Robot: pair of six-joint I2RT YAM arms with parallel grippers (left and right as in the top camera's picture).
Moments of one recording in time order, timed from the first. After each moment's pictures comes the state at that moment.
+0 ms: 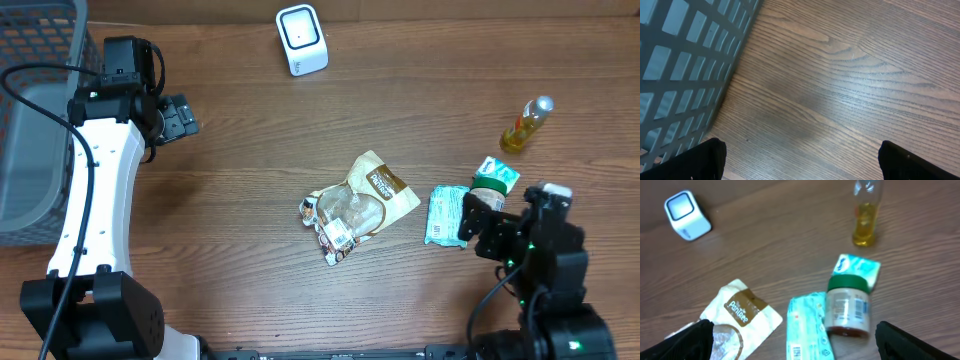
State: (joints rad) left arm 0.07 1.69 1.56 -1.04 -0.21 -0.33; right arm 0.10 0.54 0.64 -0.70 0.10 0.36
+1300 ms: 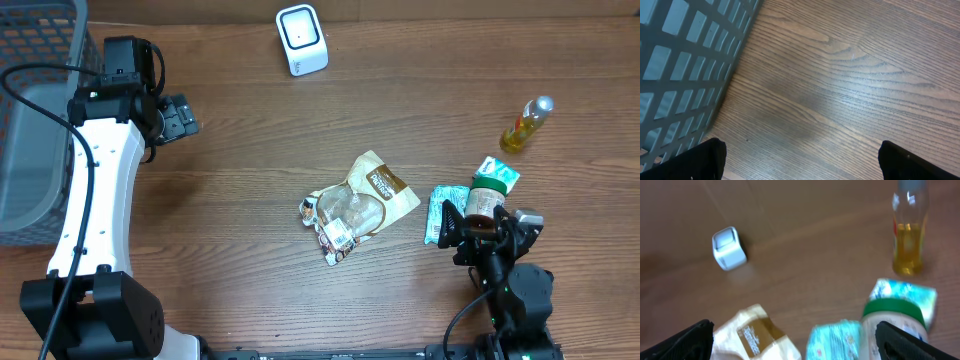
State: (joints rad) left arm 0.07 1.69 1.56 -1.04 -0.21 -0.33; right arm 0.10 0.17 0.08 -0.11 0.01 0.36
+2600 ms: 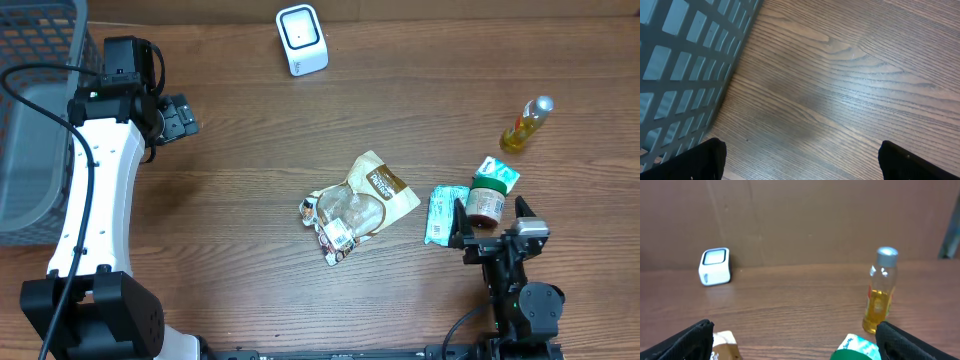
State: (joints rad) left arm 0.07 1.69 1.56 -1.04 -0.21 -0.33; right arm 0.01 0.01 0.02 -0.03 -0.04 0.04
